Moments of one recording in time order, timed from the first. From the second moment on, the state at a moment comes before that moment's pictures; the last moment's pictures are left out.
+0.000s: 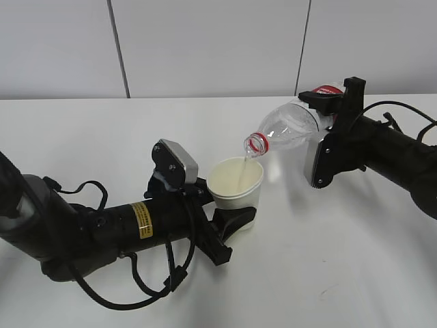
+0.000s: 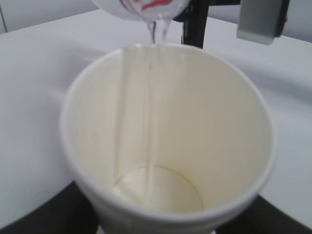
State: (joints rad) left arm -0.58 2.15 -0.78 0.56 -1.08 -0.22; right arm 0.07 2.02 -0.83 -0.44 -1.08 -1.33
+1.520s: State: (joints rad) left arm -0.58 2.15 -0.78 0.56 -1.07 -0.22; right arm 0.07 2.02 -0.83 -0.45 -1.09 -1.36
